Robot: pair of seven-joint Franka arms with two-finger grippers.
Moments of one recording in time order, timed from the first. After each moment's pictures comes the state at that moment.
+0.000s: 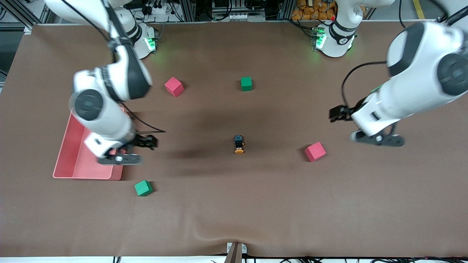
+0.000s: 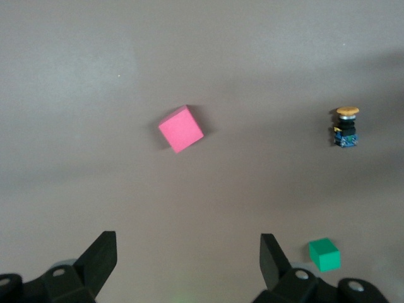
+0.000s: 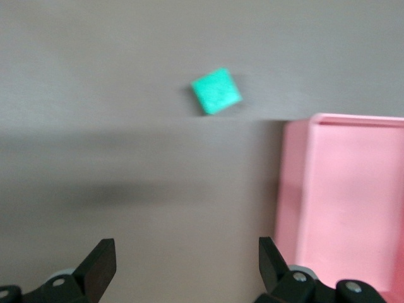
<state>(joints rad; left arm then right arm) -0.26 0.33 -0.04 -1.38 -0.09 1.58 -0.17 0.39 0.32 -0.15 -1.67 -0.02 1.97 0.23</state>
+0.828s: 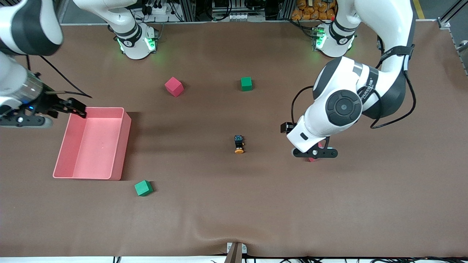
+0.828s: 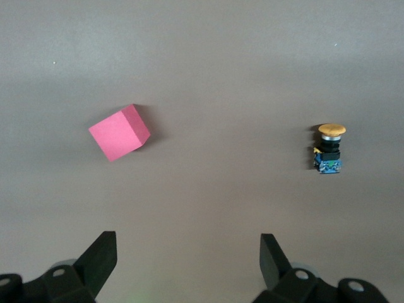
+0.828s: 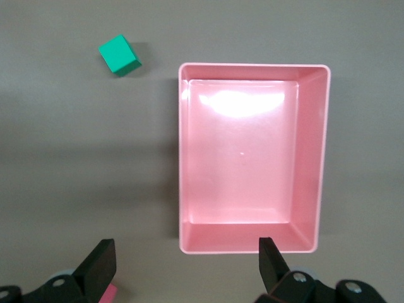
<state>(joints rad) -0.44 0.54 -0.03 -1.23 -0.07 1.59 -0.42 0.13 -0.03 -0.15 -1.83 -0.02 1.78 -0.02</state>
